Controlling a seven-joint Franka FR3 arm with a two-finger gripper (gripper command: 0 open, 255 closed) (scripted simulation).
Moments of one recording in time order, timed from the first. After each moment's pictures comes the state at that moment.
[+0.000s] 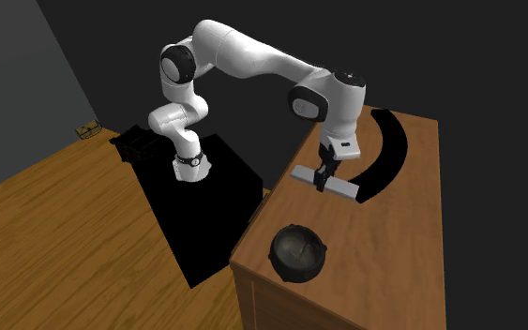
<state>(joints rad) 0.14 0.34 0.26 -1.54 -0.07 1.87 0.10</state>
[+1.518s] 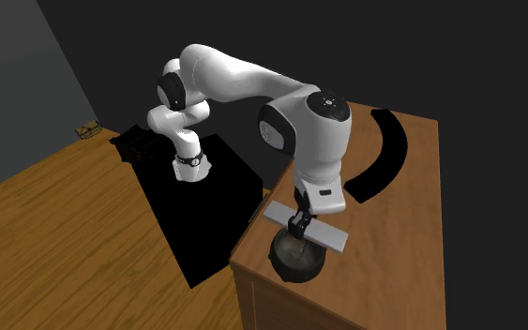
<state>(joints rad) -0.04 0.59 0.16 -1.06 -0.07 1.64 -0.19</state>
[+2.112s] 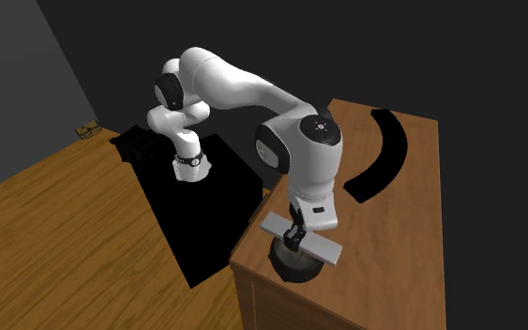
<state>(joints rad) -0.06 0.58 0.16 -1.17 -0.07 1.74 -0.21</state>
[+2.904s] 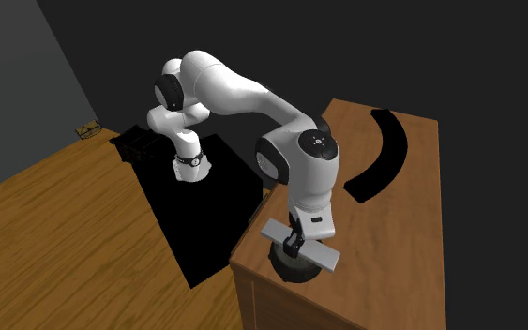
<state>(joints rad) -0.06 0.59 0.16 -1.24 -0.07 1.82 -0.21</state>
